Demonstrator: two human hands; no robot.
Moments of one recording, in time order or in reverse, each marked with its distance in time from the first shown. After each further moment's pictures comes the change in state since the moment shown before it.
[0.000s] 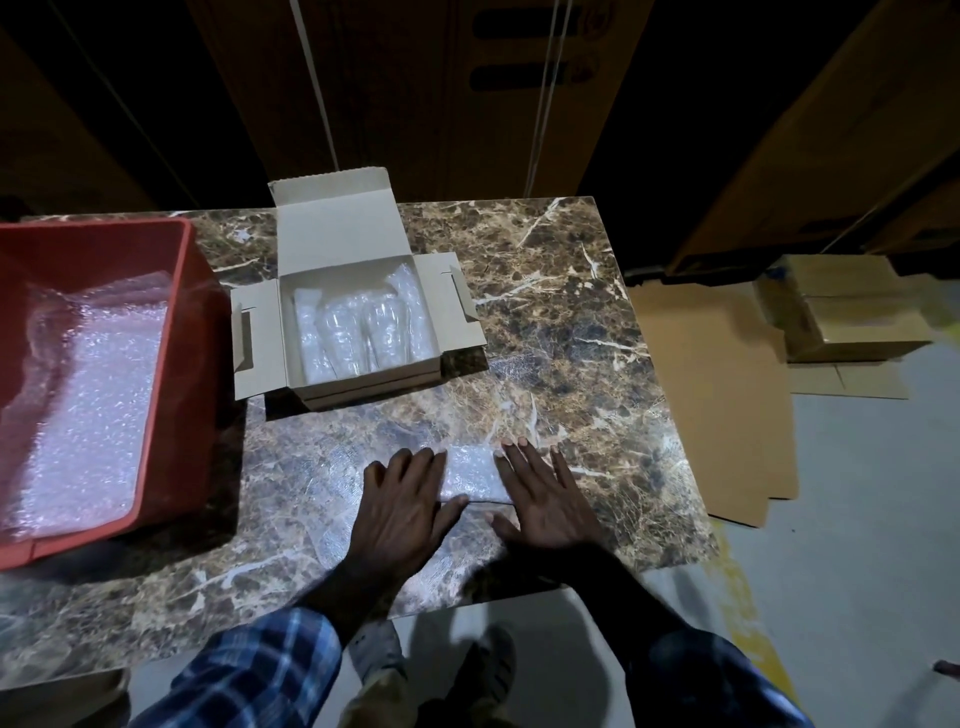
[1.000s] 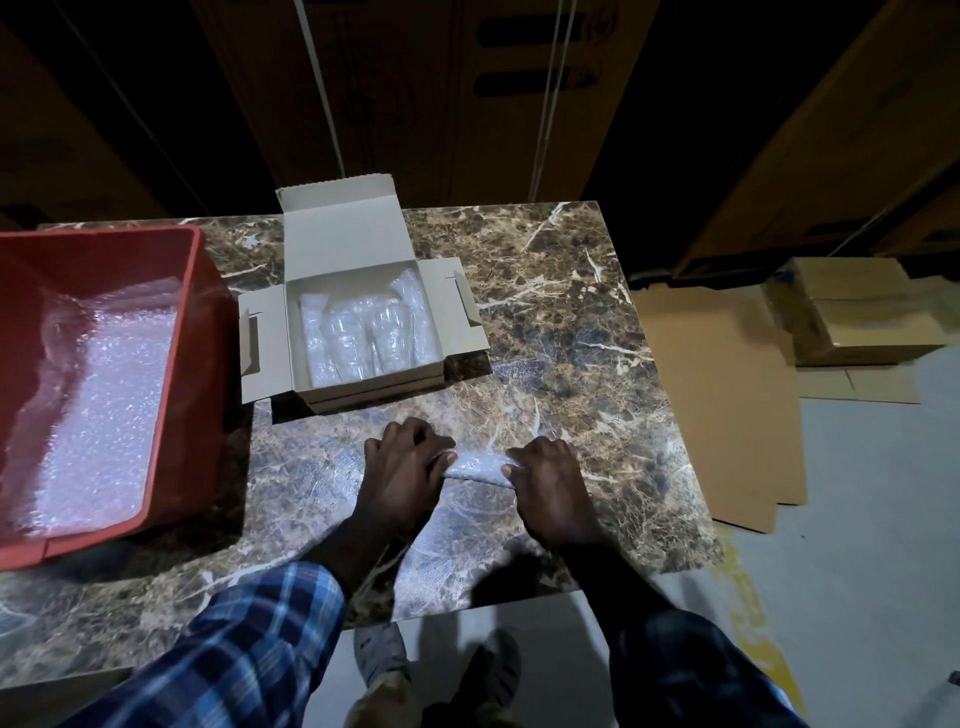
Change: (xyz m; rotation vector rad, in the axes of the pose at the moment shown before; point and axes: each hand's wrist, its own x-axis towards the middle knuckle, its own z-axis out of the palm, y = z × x) left_hand 0.039 -0.017 -0.003 -0.252 -0.111 -0.221; right_hand 0.026 -0.004 -0.021 0.299 0.188 0.262
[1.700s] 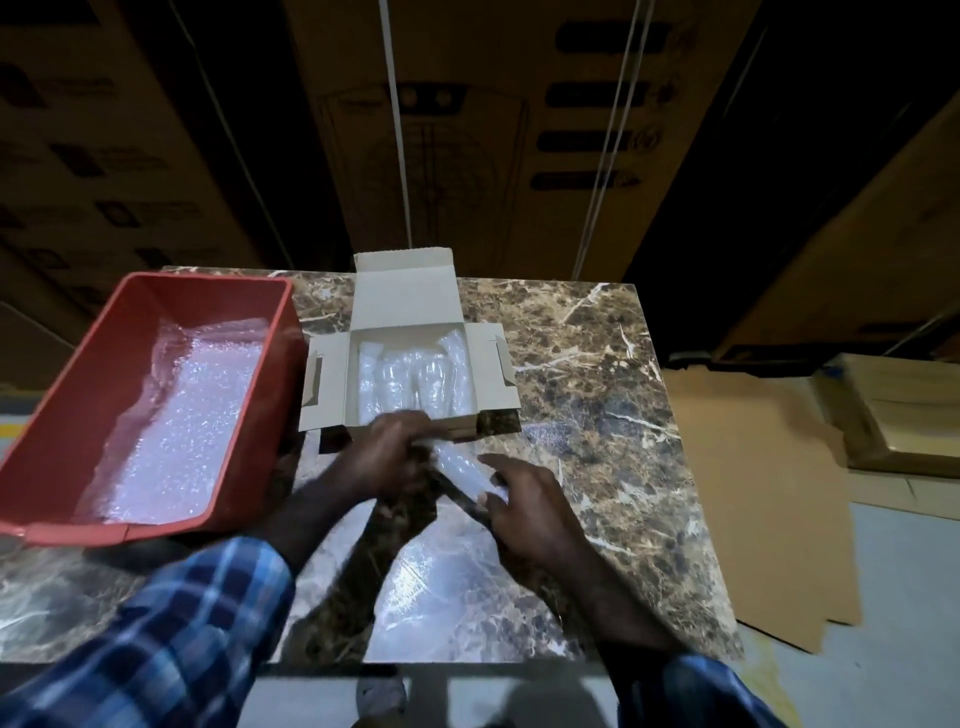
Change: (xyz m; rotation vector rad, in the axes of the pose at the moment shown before) left_hand 0.033 -0.014 -0.115 -0.198 -0.019 0.174; right_hand 0.028 -0.079 -0.065 0.277 -0.178 -0.065
